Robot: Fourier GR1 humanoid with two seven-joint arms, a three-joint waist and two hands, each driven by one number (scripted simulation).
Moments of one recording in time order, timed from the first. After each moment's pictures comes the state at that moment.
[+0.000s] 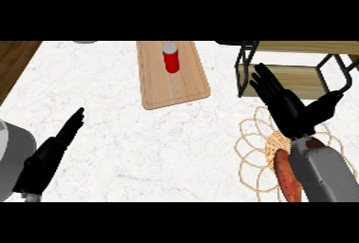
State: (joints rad) left arm 0.05 0.50 -0.21 -1.65 0.07 0.07 0.09; right arm -0.33 -0.27 0.13 -1.41 -0.37 0.04 0.09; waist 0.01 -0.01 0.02
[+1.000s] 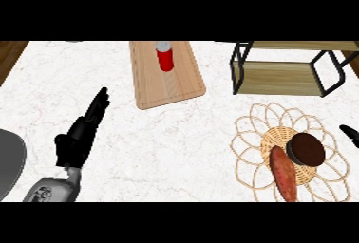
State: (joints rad) left arm -0.13 0.28 -0.21 -1.52 0.06 0.17 0.04; right arm -0.15 -0.52 -0.33 -1.05 -0.33 -0.02 -0.37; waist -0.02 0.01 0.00
